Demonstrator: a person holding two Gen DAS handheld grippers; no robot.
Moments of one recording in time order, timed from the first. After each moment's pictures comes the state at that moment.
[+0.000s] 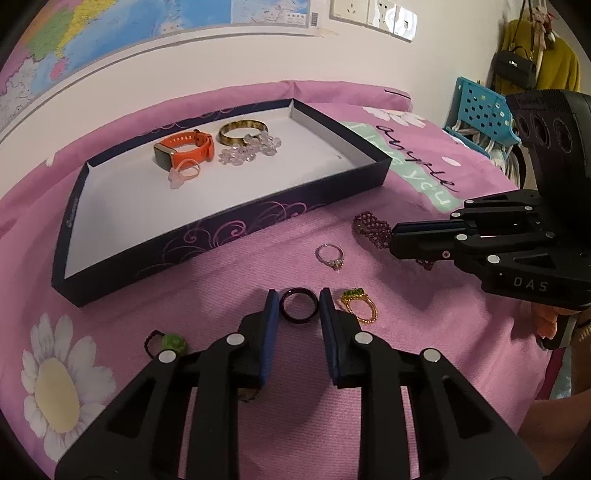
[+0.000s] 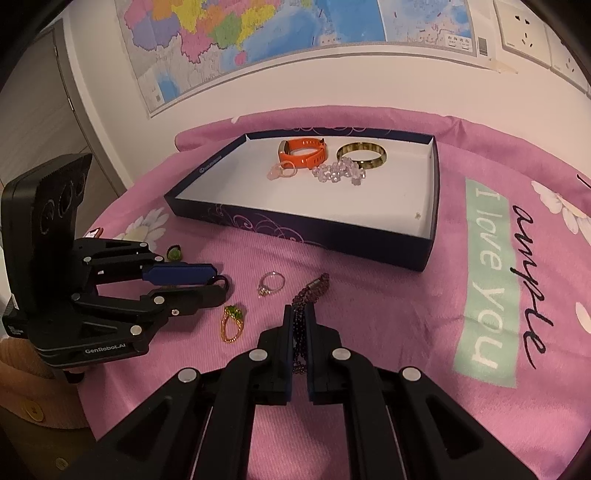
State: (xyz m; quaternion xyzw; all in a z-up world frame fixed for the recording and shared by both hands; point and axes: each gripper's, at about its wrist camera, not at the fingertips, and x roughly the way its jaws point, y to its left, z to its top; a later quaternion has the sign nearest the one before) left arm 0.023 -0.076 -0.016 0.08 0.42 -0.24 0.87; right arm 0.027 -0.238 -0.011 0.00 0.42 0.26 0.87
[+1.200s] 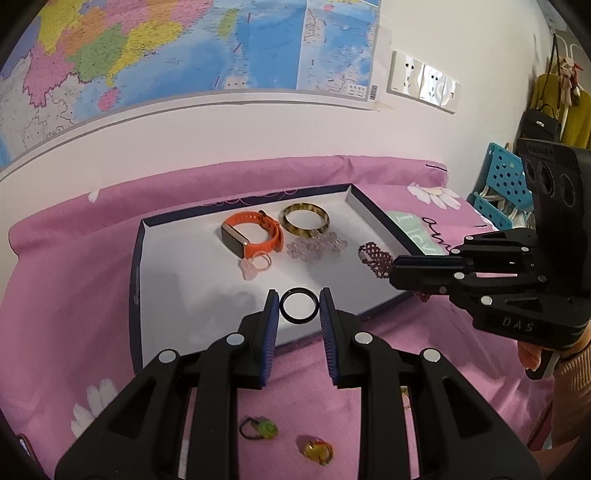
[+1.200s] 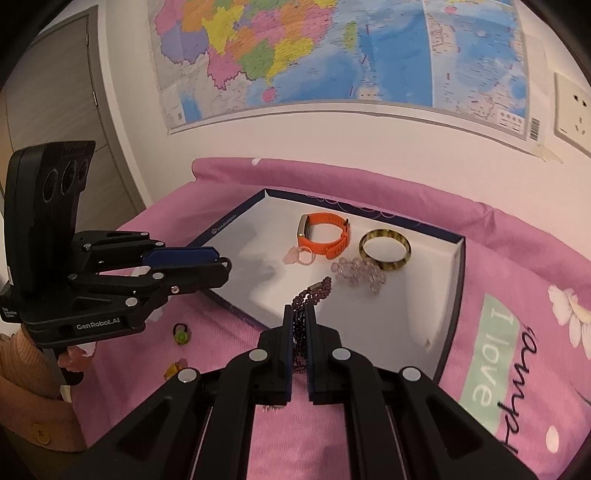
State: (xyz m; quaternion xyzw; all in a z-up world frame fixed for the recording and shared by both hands) left arm 0.072 -0.040 0.045 0.03 0.35 -0.19 0.91; right arm 0.086 -0.208 0.037 -0.04 0.37 0.30 0.88
